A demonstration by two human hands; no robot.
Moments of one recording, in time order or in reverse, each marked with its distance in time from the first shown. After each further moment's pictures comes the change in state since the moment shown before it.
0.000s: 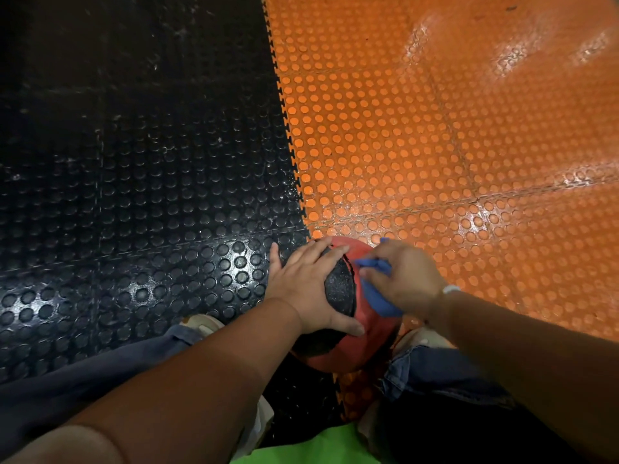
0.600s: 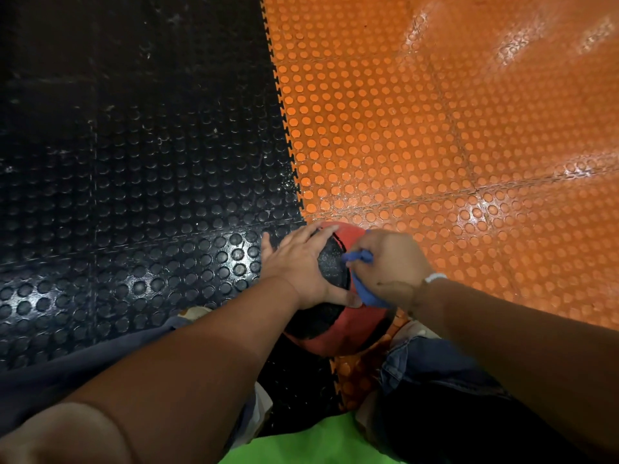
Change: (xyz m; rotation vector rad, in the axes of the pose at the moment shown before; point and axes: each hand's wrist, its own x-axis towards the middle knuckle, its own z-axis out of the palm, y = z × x) left_hand 0.013 0.000 -0.010 -0.105 -0.026 -0.111; right_hand 0.007 -0.016 0.002 -0.152 -0.016 -0.040
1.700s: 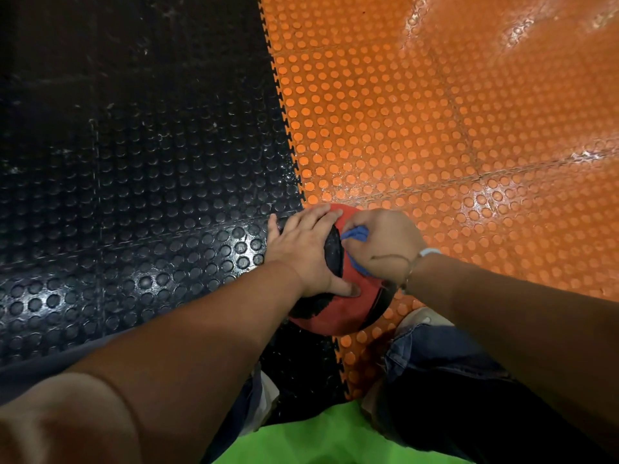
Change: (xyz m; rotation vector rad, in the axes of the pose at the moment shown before) left_hand 0.002 0.002 -0.005 0.122 0.056 0.092; right_hand 0.012 0.002 0.005 0.132 0.068 -0.013
